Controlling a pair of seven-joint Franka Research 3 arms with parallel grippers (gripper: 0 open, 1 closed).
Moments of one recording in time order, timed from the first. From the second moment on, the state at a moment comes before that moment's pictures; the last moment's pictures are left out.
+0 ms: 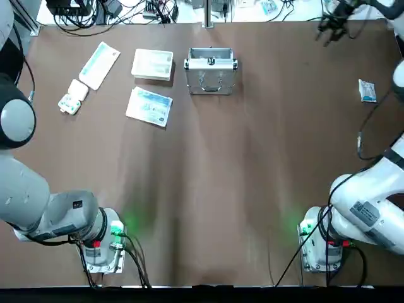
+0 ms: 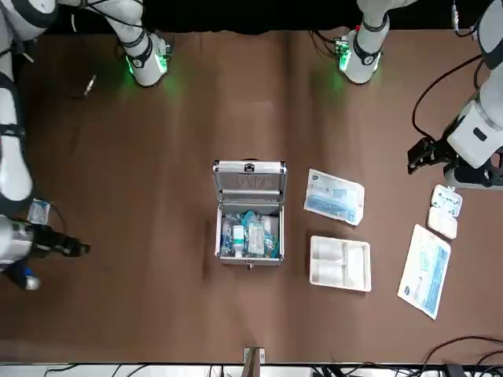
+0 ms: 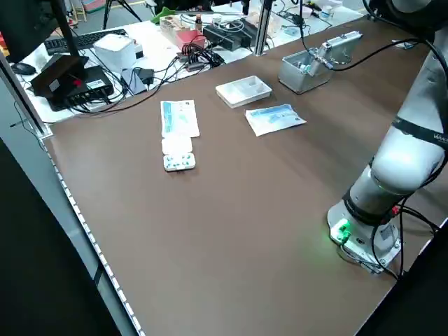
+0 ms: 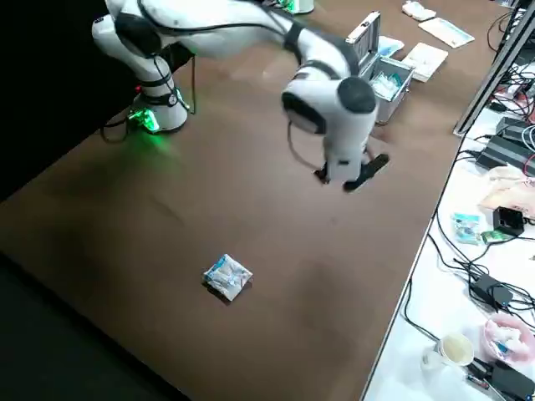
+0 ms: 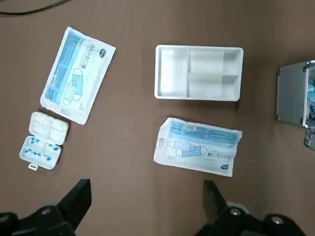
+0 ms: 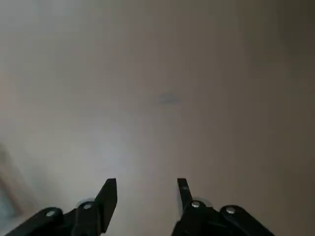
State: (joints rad) left arm 0.17 0.12 -0.31 -1.51 0.04 1.67 -0.06; right arm -0.67 0.80 0.63 -1.25 -0.22 1.79 0.21
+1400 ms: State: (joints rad) left arm 0.17 0.12 -0.32 -1.51 0.04 1.67 -0.06; right arm -0.79 0.87 0.40 -1.38 -0.58 1.96 -0.05
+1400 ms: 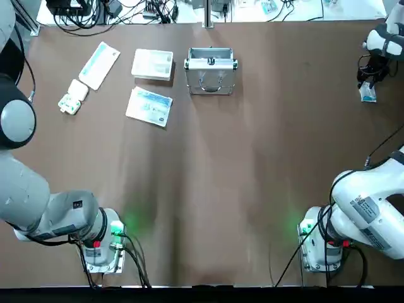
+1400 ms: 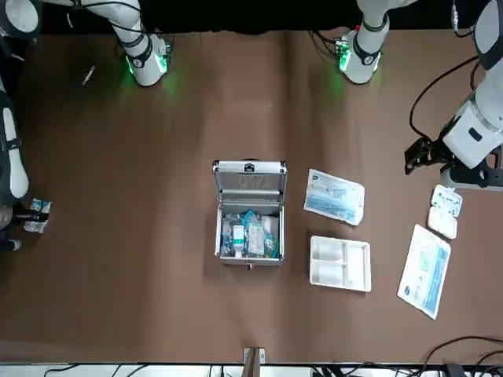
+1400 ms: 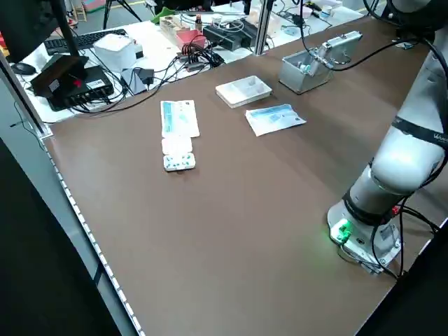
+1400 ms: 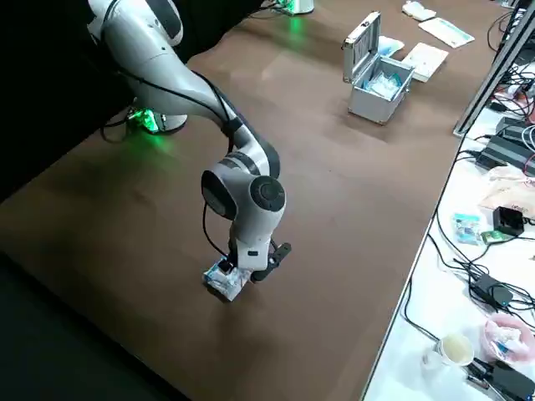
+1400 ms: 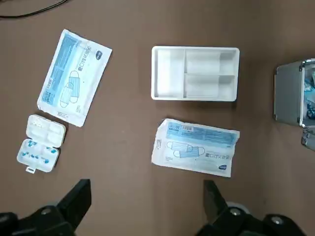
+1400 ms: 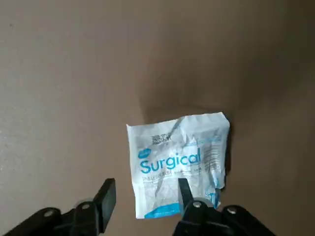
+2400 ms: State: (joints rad) left arm 0.17 0.12 -0.34 -1.52 0.04 1.67 -0.06; right arm -0.66 0.87 0.28 -1.37 -0.66 1.96 -0.02
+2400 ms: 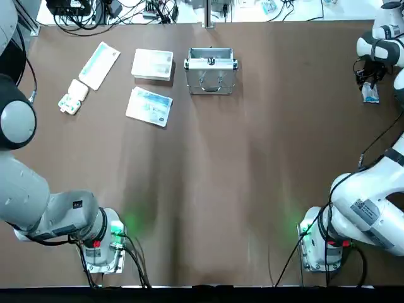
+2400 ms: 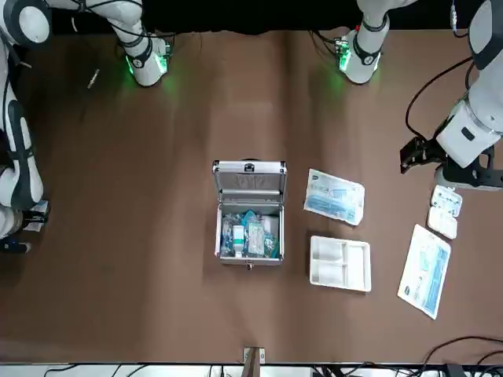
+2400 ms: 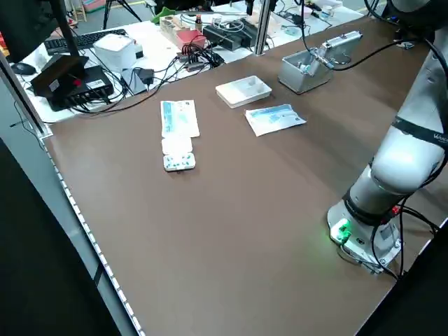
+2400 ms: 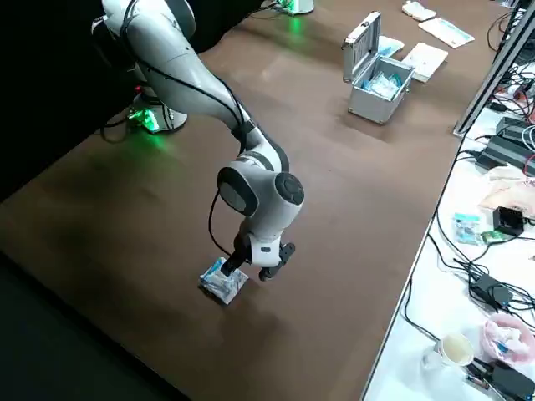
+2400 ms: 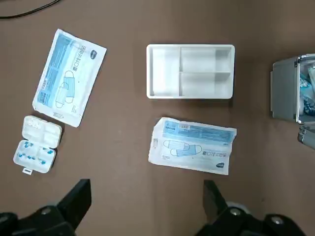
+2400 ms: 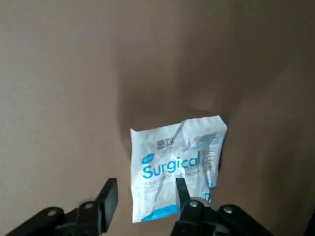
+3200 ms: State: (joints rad) left arm 0.17 0.12 -0.35 -1.52 0.04 1.67 -0.06; right arm -0.65 0.87 0.27 -1.39 -0.72 1.96 0.00
